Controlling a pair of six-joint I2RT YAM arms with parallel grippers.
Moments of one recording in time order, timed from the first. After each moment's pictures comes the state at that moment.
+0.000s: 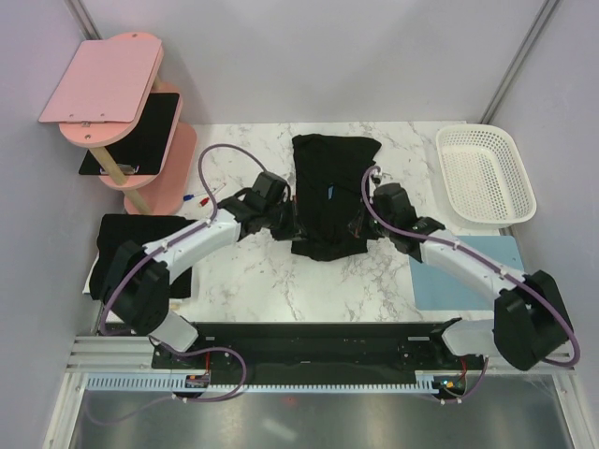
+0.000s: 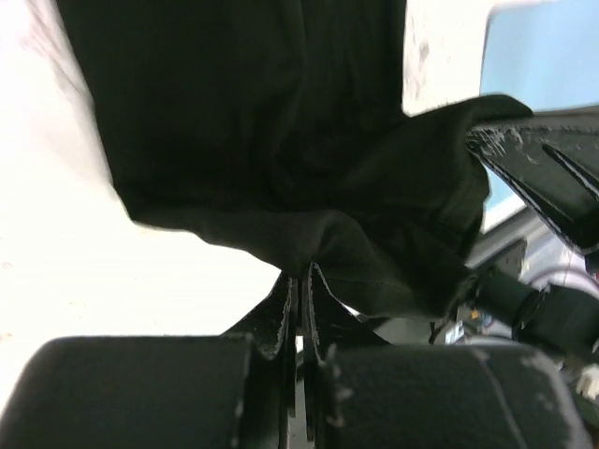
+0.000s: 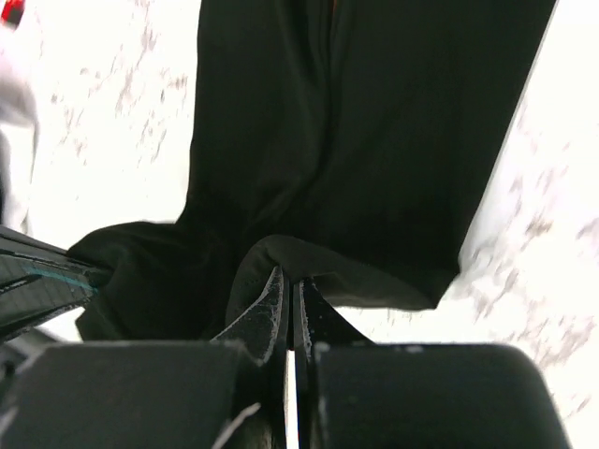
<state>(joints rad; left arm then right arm) -0.65 1.50 1.05 -0.41 0.25 -0.71 0.52 1.27 0.77 -0.19 -0.07 0.63</state>
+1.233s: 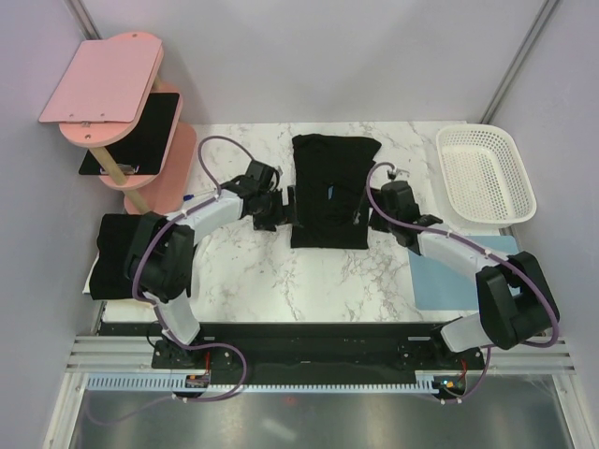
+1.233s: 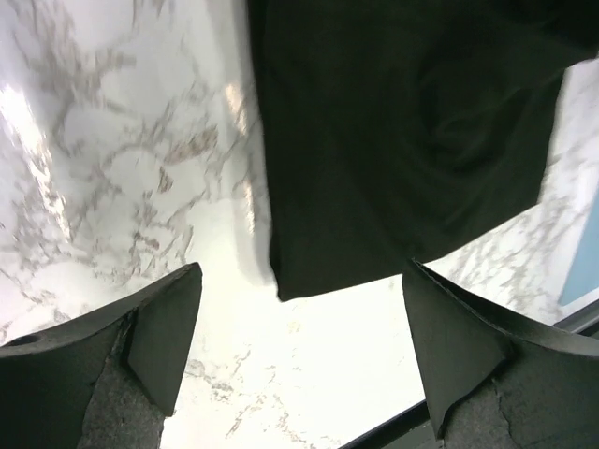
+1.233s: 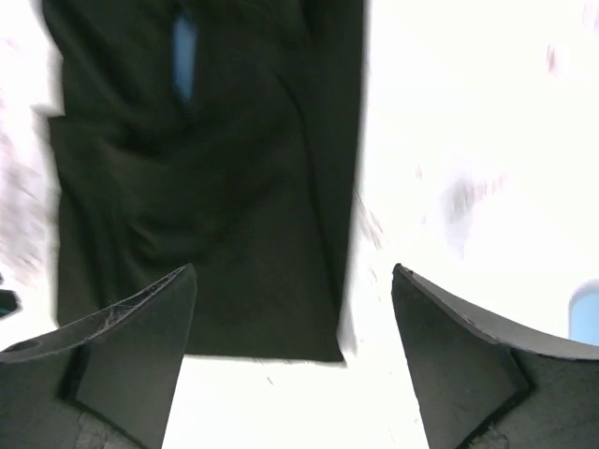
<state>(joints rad) -0.45 1.77 1.23 -0.44 0.23 -0.51 0.40 1.43 0.83 -0.04 0.13 0.55</state>
